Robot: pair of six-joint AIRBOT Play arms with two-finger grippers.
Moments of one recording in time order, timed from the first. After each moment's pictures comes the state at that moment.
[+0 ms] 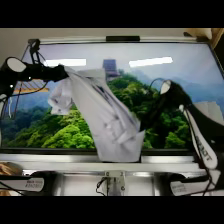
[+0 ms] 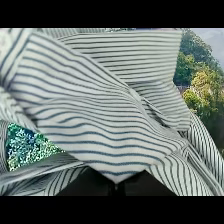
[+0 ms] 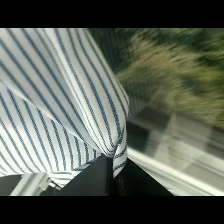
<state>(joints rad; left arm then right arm) -0.01 -1.53 1.52 0.98 -0.98 -1.40 0.18 -1.56 1.15 -1.06 1.65 1.48</state>
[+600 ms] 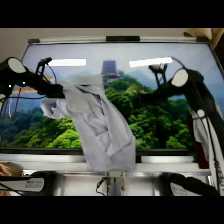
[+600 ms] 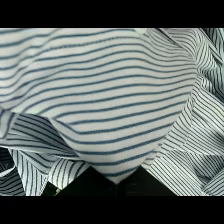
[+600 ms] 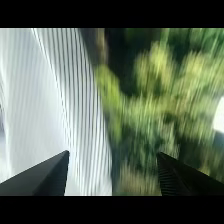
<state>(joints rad) -0.02 -1.51 1.51 1.18 -1.42 -1.33 0.21 -1.35 1.35 -1.21 1.28 1.48</state>
